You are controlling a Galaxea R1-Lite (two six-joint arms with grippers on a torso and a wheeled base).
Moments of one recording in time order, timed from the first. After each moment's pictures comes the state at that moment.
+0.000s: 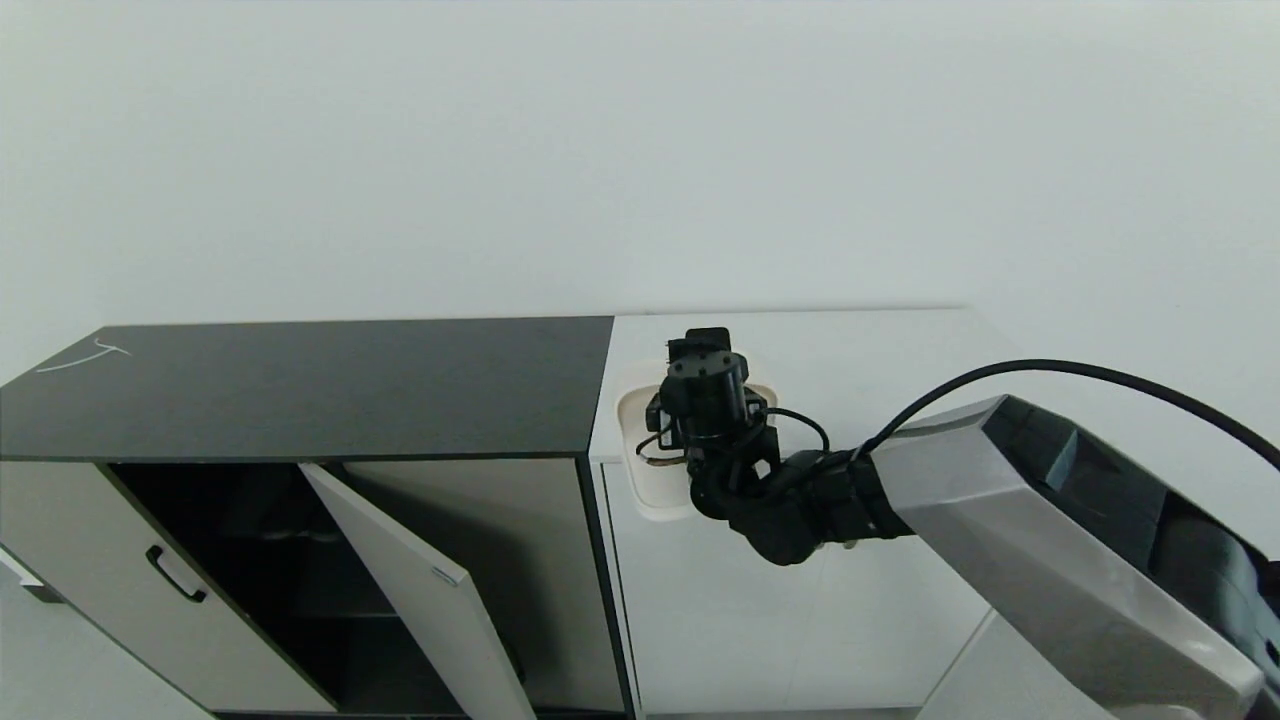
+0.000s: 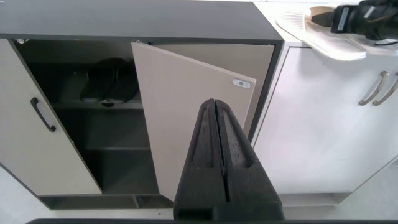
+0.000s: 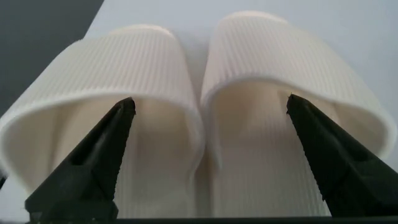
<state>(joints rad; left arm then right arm) 0.00 0.00 0.00 0.00 0.01 -0.03 0.77 2.45 -1.74 -0.54 -0.70 0.13</state>
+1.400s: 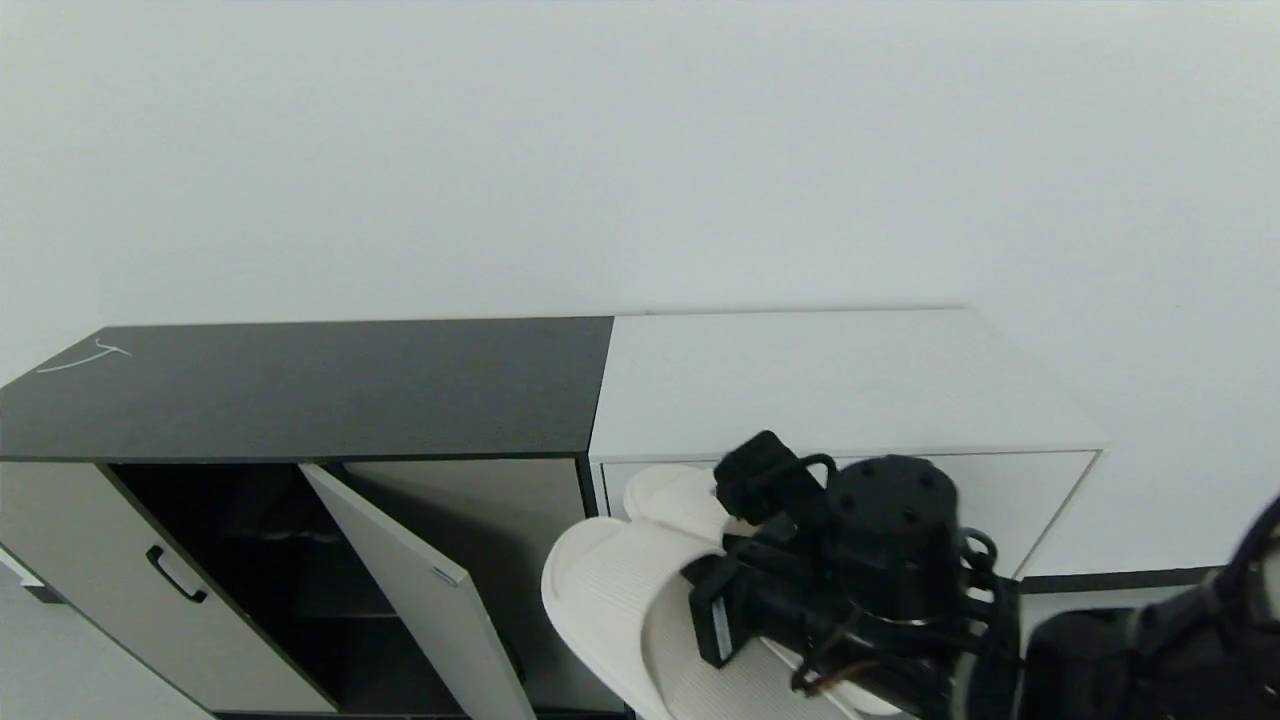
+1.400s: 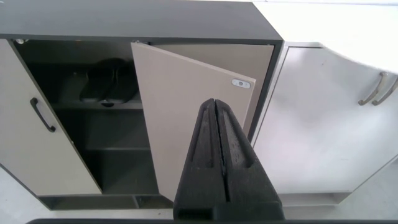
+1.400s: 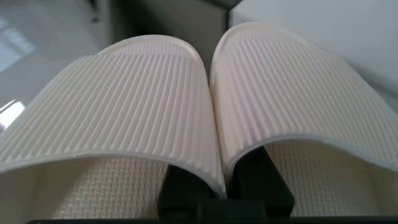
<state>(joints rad) 0.00 0.00 0.00 0.00 0.01 -0.03 0.95 1.88 -0.72 -0.93 -0.07 0.09</state>
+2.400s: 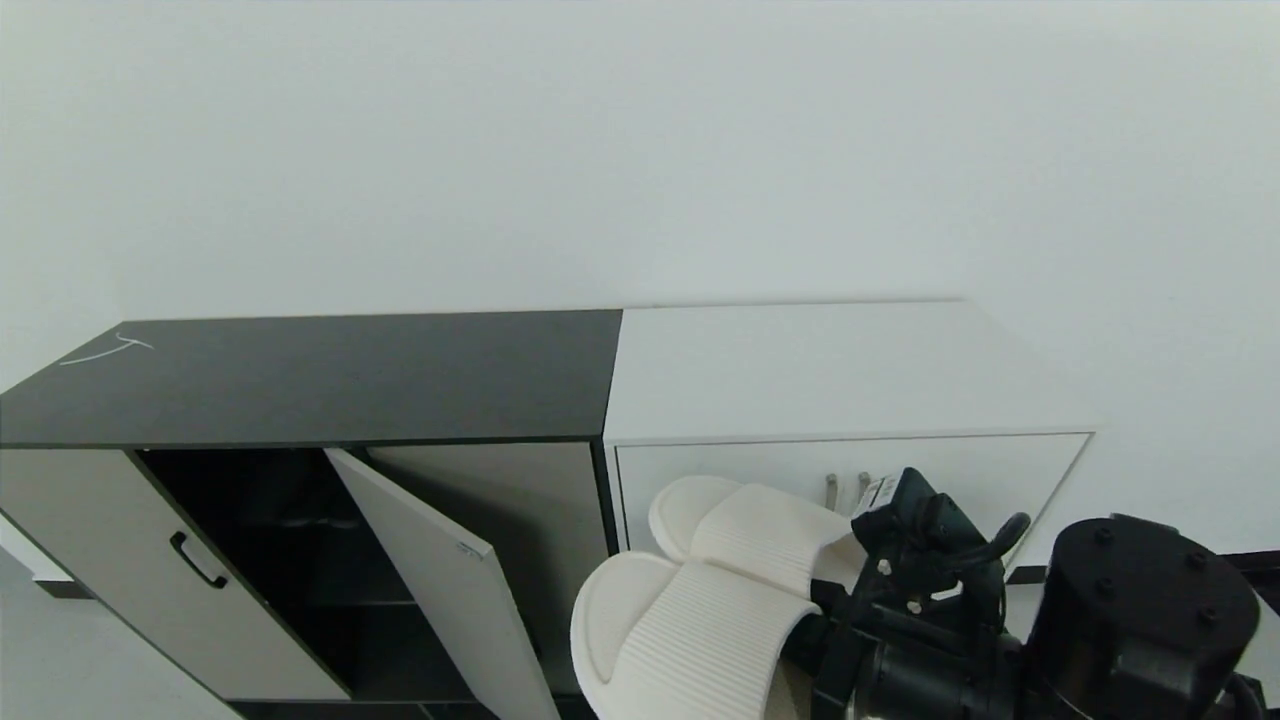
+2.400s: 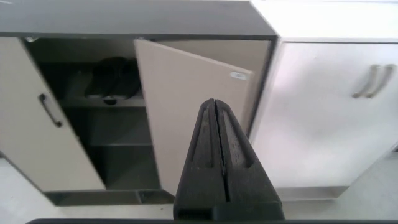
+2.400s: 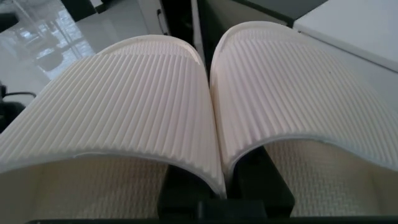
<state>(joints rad) 0.00 0.00 0.00 0.00 0.01 -0.03 0.97 1.70 -0.42 -1.18 0.03 0.08</state>
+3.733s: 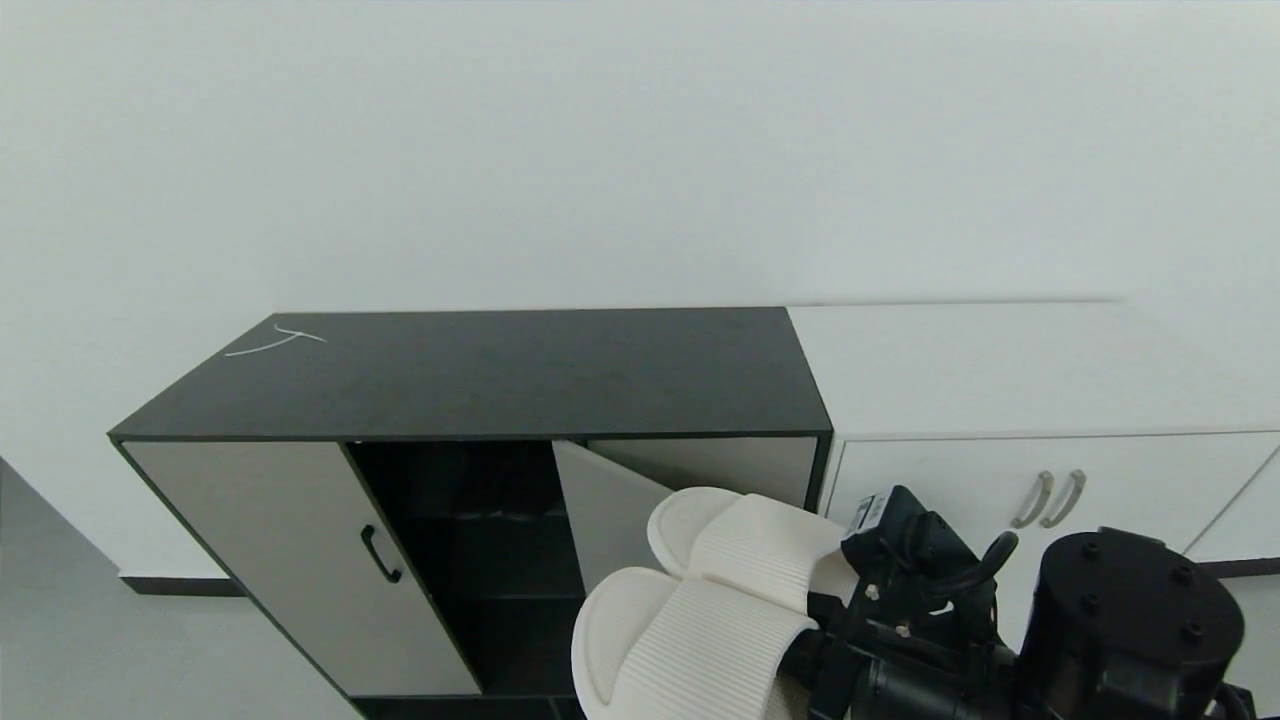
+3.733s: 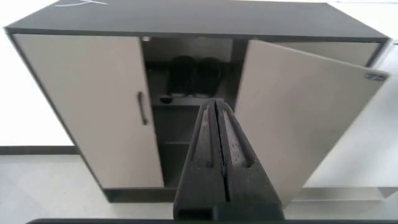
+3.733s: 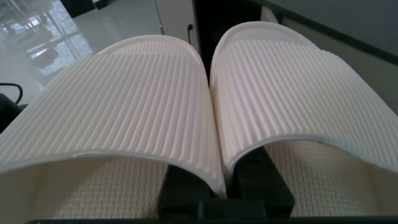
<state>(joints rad) 0.00 0.00 0.00 0.00 0.01 -0.02 0.97 1.72 -0.40 -1.19 0.03 0.04</state>
